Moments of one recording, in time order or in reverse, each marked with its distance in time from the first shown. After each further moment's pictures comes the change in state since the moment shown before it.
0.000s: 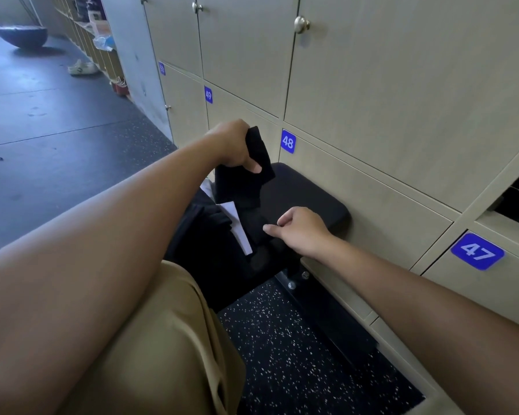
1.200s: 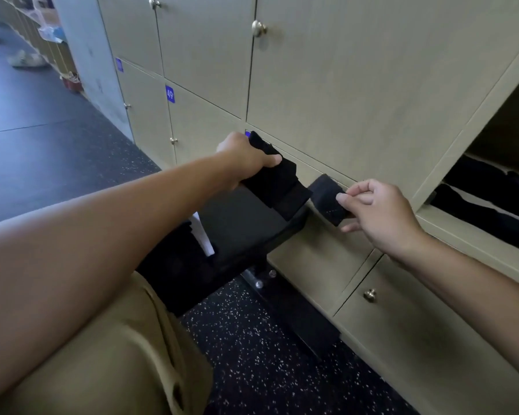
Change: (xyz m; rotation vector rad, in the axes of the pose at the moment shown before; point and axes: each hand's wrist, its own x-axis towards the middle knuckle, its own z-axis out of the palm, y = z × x) left_hand -0.024 0.069 0.048 -0.711 -0.001 -0.112; right_hand -0.078 0.054 -0.128 0.331 0.431 -0.020
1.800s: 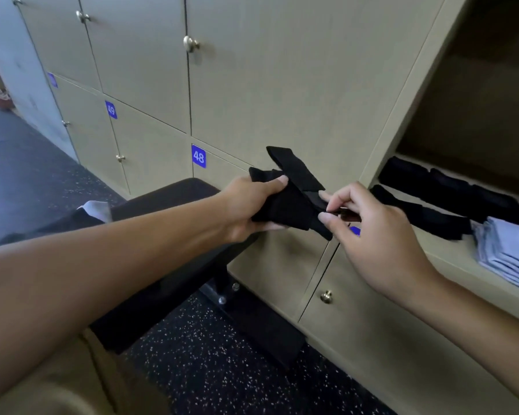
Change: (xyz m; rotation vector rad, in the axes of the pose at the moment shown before) left_hand -0.065 0.033 0.084 -0.598 -0.428 -0.136; right_hand -0.059 -0.004 -0.063 -0.356 0.103 -0.375
